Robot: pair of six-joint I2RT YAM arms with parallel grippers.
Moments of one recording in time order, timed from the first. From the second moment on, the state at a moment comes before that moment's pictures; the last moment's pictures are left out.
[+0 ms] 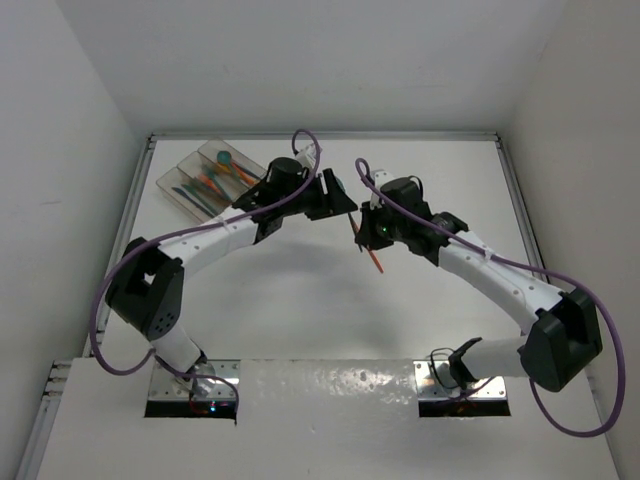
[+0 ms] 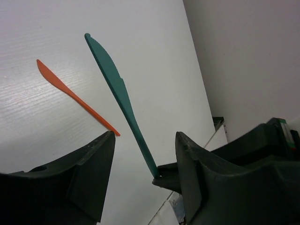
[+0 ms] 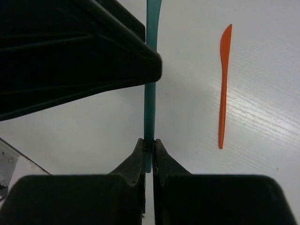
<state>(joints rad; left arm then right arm) -0.59 1.62 1.16 0.04 0.35 -0.77 0.58 1.33 1.00 -0.41 -0.09 0.28</state>
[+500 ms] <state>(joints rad) -0.59 1.67 1.22 0.03 0.32 -0.80 0.58 1.33 1.00 -0.39 -0.10 0.29</state>
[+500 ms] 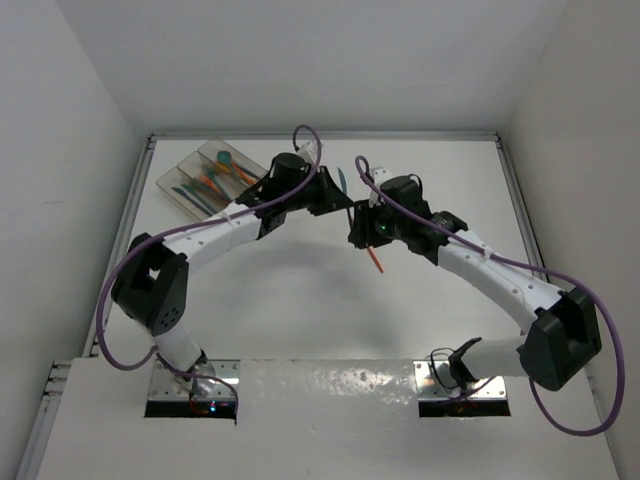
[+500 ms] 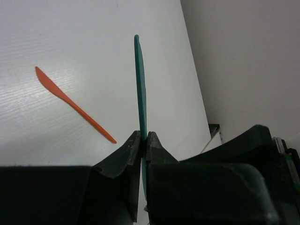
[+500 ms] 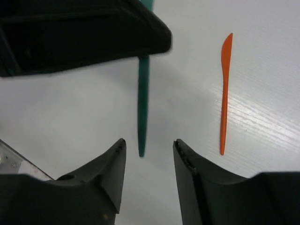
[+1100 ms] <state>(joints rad) 0.18 1.61 1.17 -0.27 0.19 -0.70 0.58 1.43 1.00 -0.40 0.07 0.20</state>
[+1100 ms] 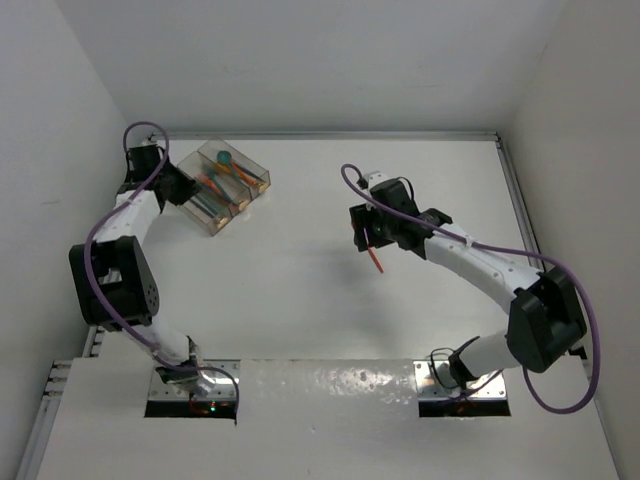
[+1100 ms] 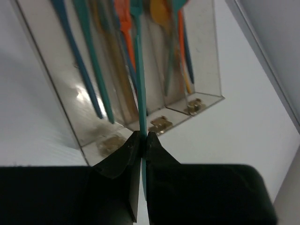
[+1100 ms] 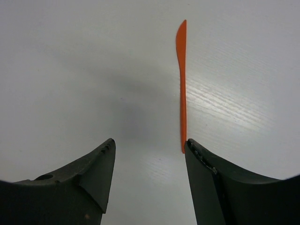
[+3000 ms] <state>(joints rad) -0.44 1.40 0.99 -0.27 0.23 -0.69 0.46 1.78 0.98 -0.33 -0.07 0.16</state>
